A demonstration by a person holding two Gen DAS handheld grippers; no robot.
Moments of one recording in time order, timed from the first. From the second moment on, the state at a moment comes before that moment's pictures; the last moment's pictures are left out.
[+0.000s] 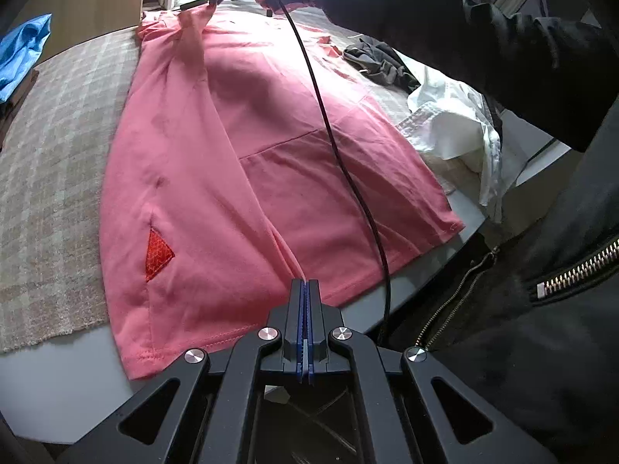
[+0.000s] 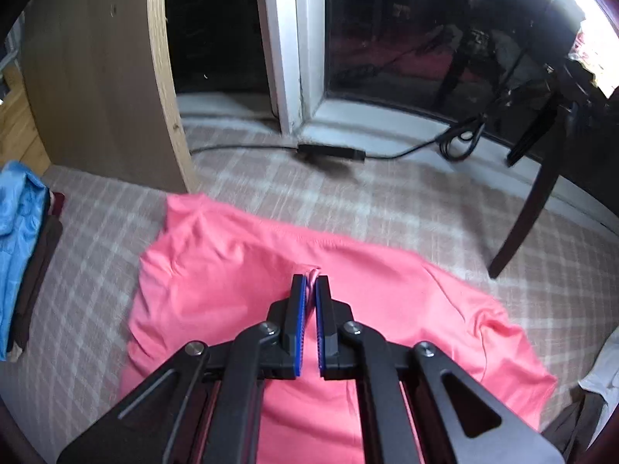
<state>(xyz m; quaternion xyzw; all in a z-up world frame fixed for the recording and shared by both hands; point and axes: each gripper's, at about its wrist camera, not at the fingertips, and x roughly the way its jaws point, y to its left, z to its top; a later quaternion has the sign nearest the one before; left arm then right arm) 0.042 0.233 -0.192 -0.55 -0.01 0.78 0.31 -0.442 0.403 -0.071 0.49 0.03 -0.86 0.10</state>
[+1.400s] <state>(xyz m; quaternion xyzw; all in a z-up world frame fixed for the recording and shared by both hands) 0.056 0.230 -0.163 -0.52 -0.02 0.80 0.29 -0.329 0.408 -0.073 0.53 -0.08 -0.80 0.25</state>
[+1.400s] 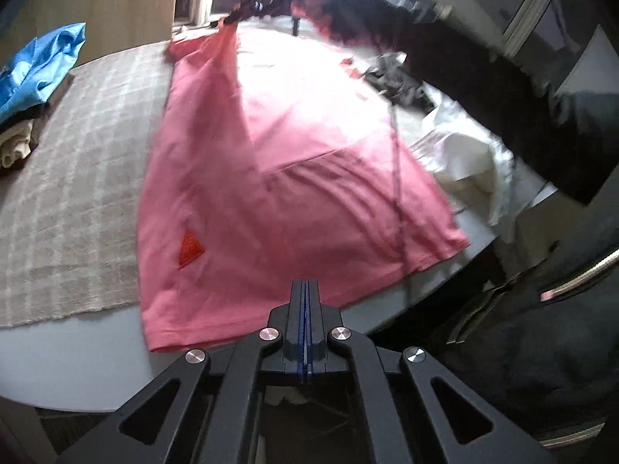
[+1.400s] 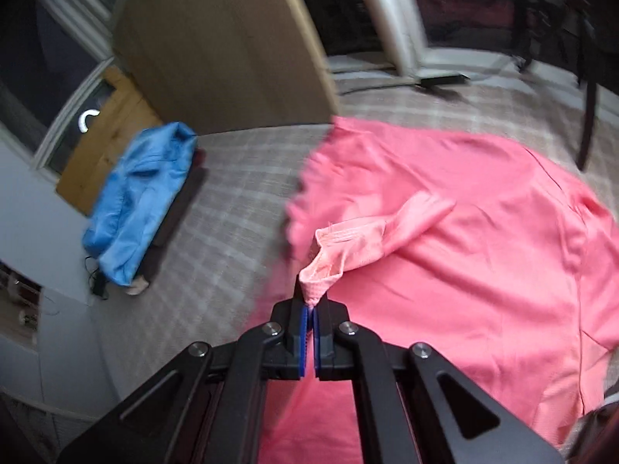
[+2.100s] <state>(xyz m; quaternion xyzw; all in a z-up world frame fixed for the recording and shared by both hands) 0.034 0.246 -0.206 -0.54 0.04 0.81 0.22 -0.332 0.370 -0.105 0.56 0.03 -0.80 0.23</state>
